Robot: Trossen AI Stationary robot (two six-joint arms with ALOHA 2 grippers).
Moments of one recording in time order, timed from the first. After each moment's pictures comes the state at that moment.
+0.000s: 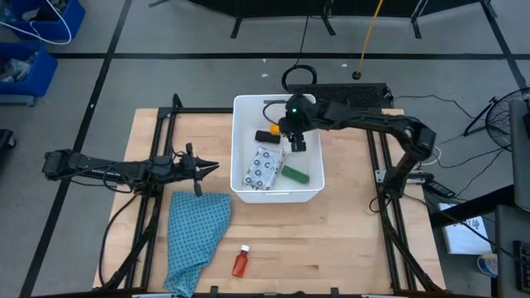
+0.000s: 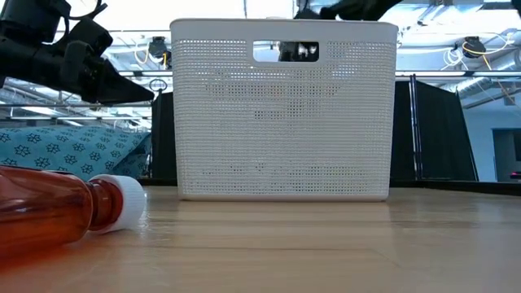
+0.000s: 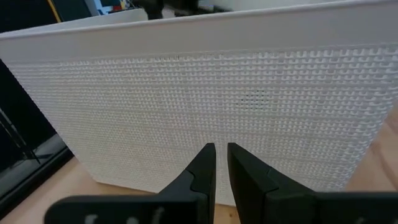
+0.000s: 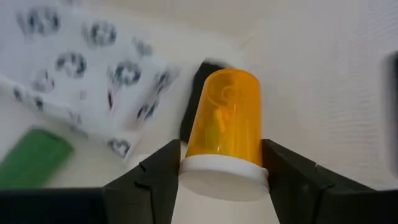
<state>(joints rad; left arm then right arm) -0.02 0.56 0.09 0.31 -0.29 0.04 -0.45 1.69 1.34 -0.53 -0.03 -0.63</state>
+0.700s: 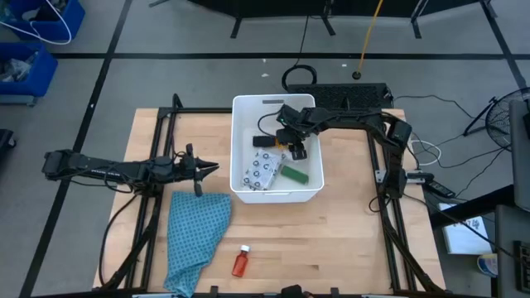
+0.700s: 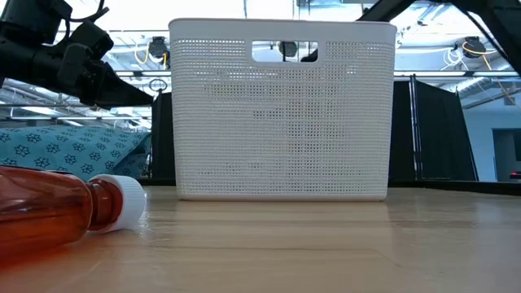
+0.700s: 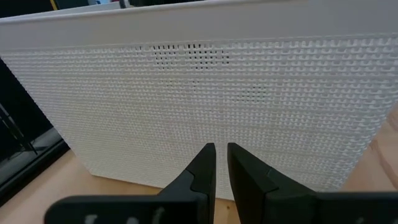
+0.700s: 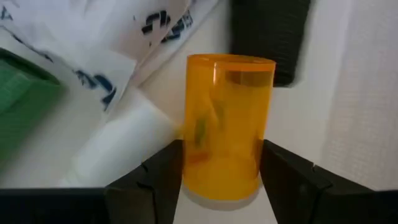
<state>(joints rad) -0.02 0.56 0.09 0.28 -0.29 0.02 -0.47 1.94 1.34 -0.62 -0.03 -0.68</state>
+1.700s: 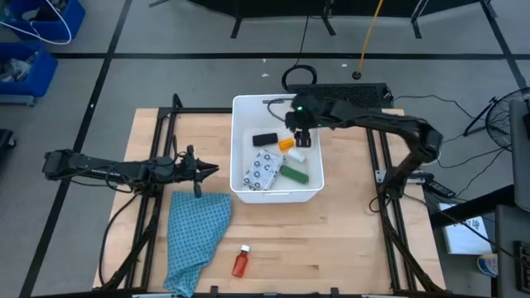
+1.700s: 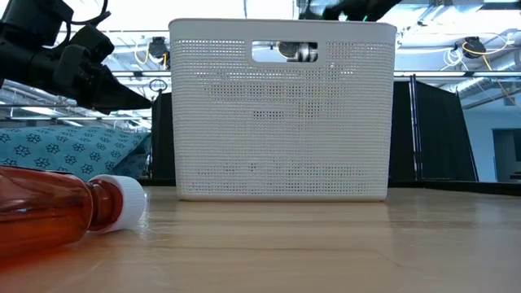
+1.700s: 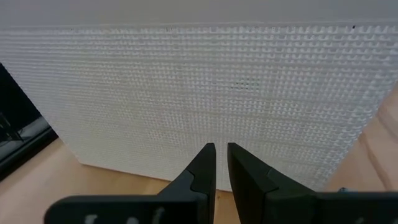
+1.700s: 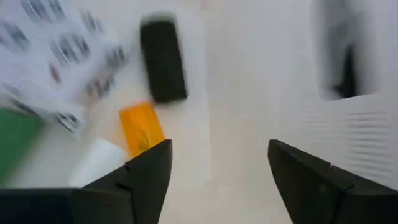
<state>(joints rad) -0.02 0.56 0.09 0.24 -0.26 -0.03 -0.45 1.65 1.34 -0.62 0.13 -0.57</state>
